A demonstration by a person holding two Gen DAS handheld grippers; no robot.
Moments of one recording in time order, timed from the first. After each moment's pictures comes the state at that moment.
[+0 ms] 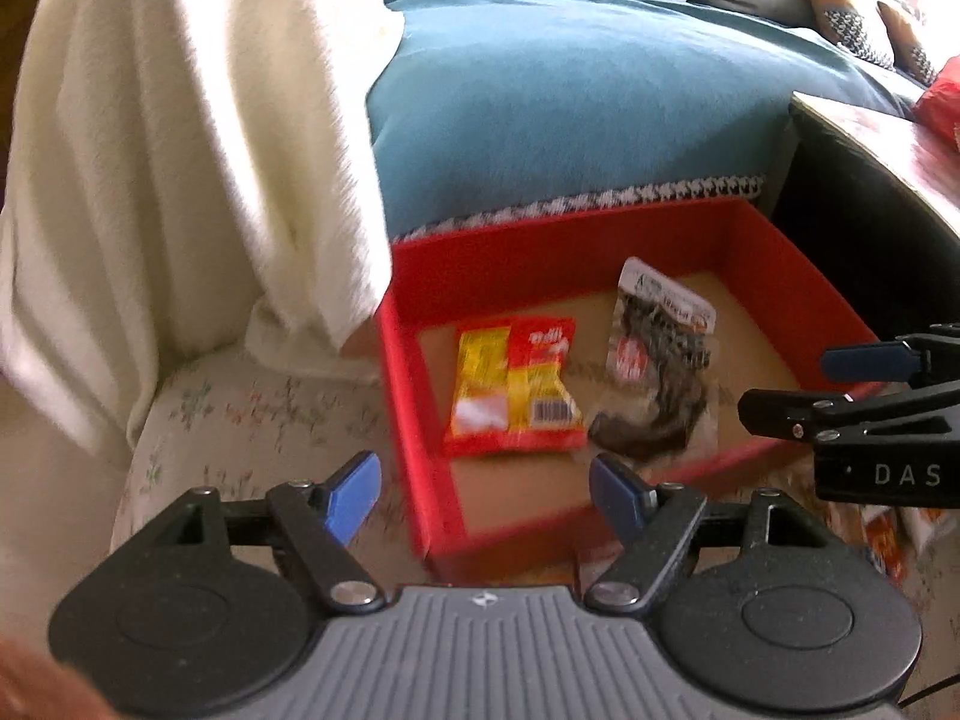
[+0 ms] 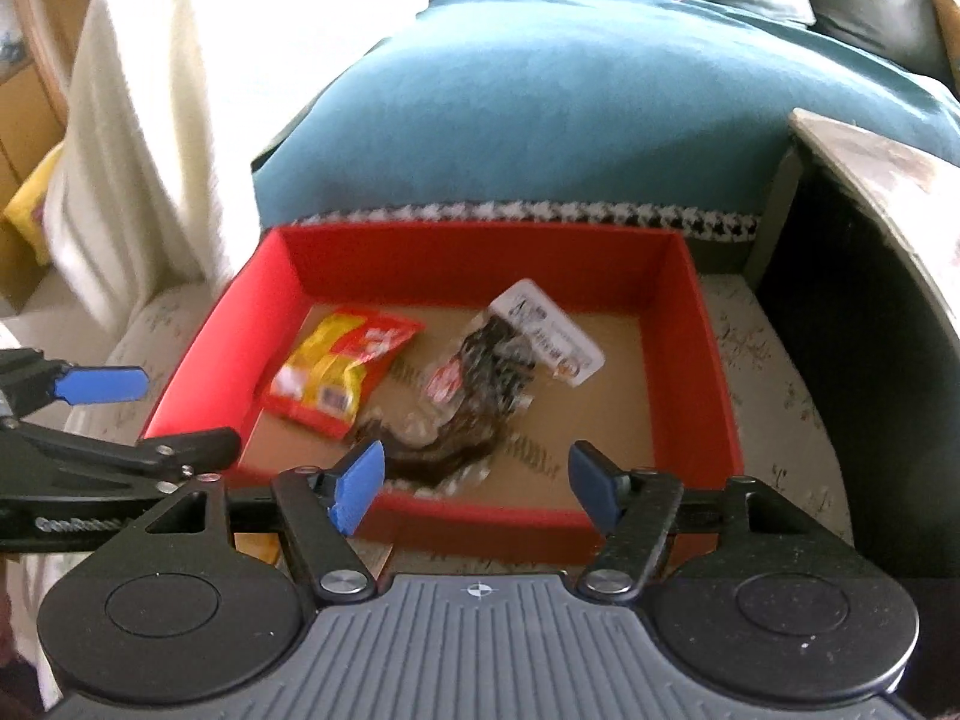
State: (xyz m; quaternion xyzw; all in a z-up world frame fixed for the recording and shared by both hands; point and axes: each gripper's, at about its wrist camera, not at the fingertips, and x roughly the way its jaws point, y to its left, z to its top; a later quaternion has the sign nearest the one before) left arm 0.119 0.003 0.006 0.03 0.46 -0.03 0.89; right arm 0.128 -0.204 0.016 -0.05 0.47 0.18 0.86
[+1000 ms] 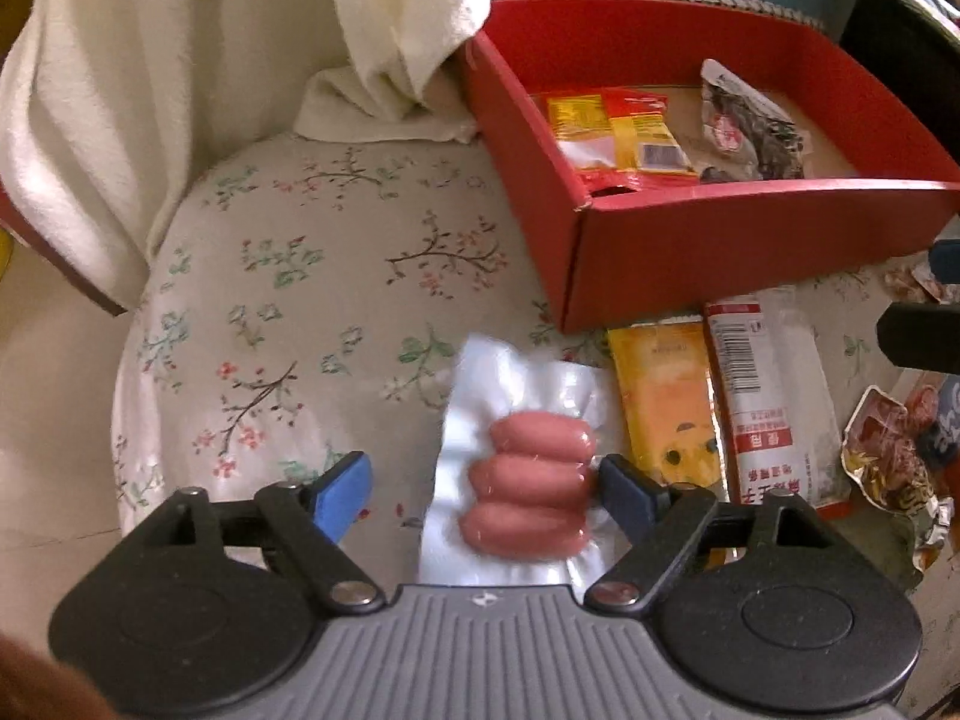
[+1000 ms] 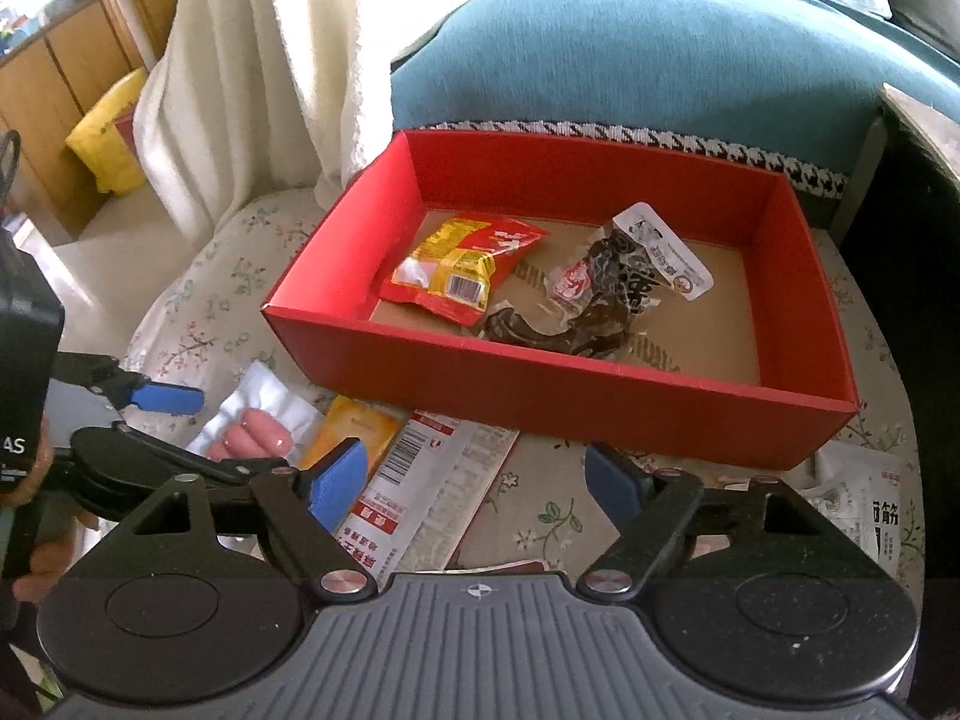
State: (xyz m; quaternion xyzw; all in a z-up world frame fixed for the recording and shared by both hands) left arm 0.079 0.044 -0.059 0.03 0.56 -0.01 0.83; right arm 0.083 -0.175 0.013 -0.06 0.50 0.24 0.83
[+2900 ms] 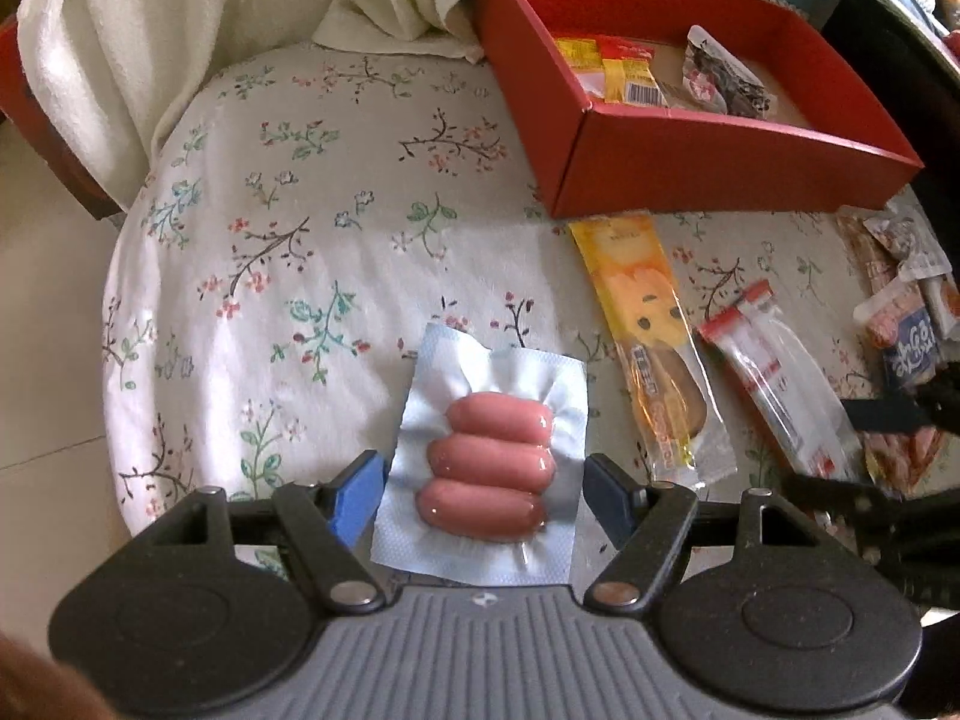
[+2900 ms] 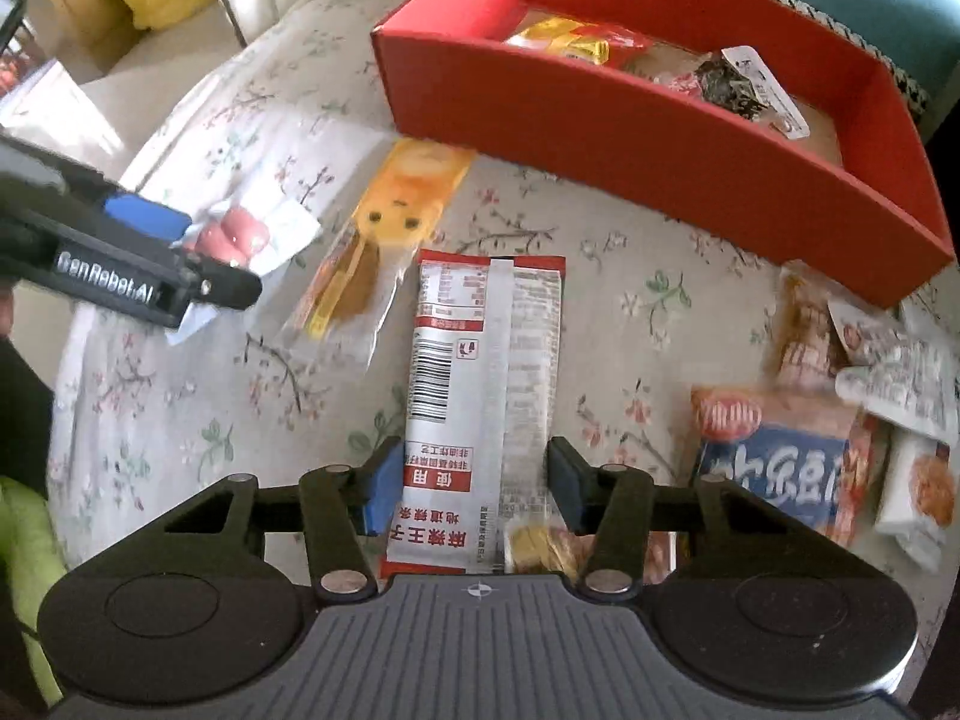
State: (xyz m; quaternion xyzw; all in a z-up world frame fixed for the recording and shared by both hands) left arm 0.032 0.074 -0.052 -0.03 0.60 -0.03 0.80; right arm 0.016 -0.159 -0.034 -0.16 0.58 0.27 0.76
